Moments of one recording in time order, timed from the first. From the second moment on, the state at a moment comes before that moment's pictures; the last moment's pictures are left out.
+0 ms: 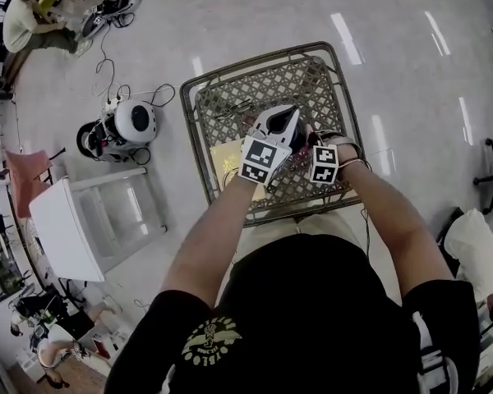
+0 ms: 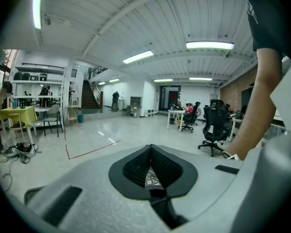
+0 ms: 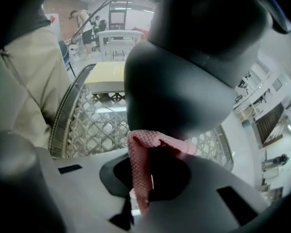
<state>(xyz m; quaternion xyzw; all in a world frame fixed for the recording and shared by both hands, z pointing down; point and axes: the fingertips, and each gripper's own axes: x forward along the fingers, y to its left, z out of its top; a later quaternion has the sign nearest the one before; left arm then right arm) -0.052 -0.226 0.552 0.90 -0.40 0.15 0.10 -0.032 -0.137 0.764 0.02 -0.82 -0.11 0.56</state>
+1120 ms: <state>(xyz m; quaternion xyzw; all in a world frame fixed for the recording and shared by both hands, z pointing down) -0.055 -0.226 0.551 0.90 -0.39 0.15 0.11 -0.055 -0.094 0.780 0.01 -0.82 -0.09 0.56</state>
